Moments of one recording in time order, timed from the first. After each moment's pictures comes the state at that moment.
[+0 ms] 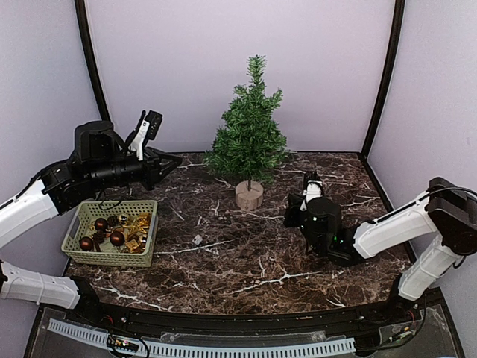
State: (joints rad) left arm -0.68 1.04 1.02 -0.26 0.18 -0.08; right arm 0.99 1.57 0.57 0.77 0.73 0.36
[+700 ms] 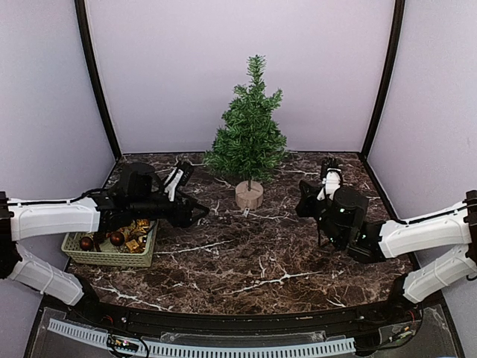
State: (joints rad) left arm -0.68 1.26 0.74 0.04 0.28 -0.12; right arm 0.96 1.31 0.52 0.70 0.66 0.33
